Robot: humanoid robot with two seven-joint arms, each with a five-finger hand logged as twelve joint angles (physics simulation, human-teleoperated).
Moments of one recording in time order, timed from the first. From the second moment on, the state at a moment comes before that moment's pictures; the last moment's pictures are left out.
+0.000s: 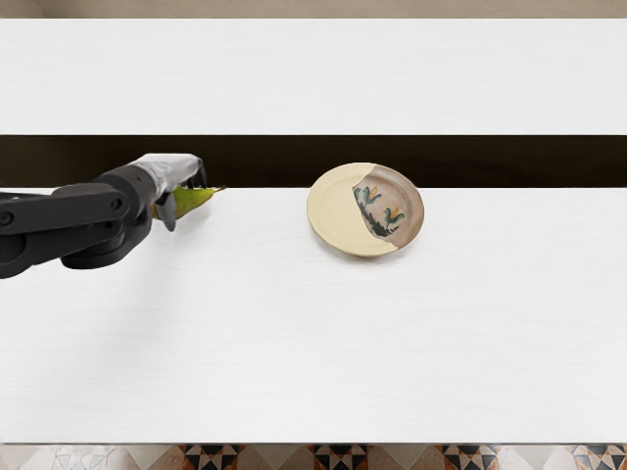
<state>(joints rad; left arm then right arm) -1.34 0.48 0.22 -1.33 1.11 0.11 0.61 -0.09 0.00 -0.05 0.13 -0.13 0.15 -0.34</state>
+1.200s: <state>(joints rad) -1.42 0.20 0.02 -1.29 1.11 0.11 0.61 -0.09 0.00 -0.05 0.13 -0.13 0.15 -0.34</state>
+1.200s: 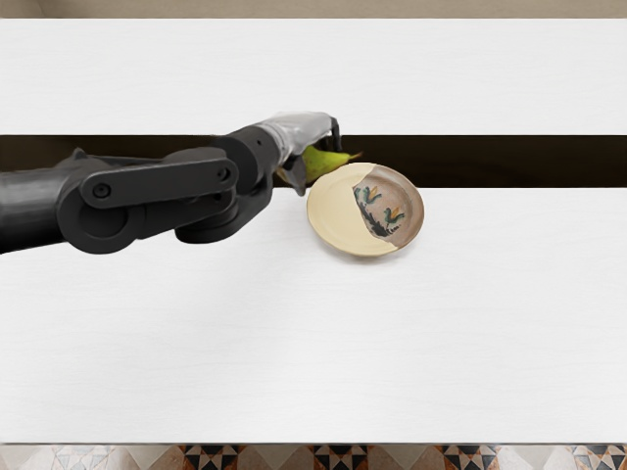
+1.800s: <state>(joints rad) -1.37 0.00 0.02 -1.08 1.12 0.11 0.61 -0.09 0.00 -0.05 0.13 -0.13 0.15 -0.34</state>
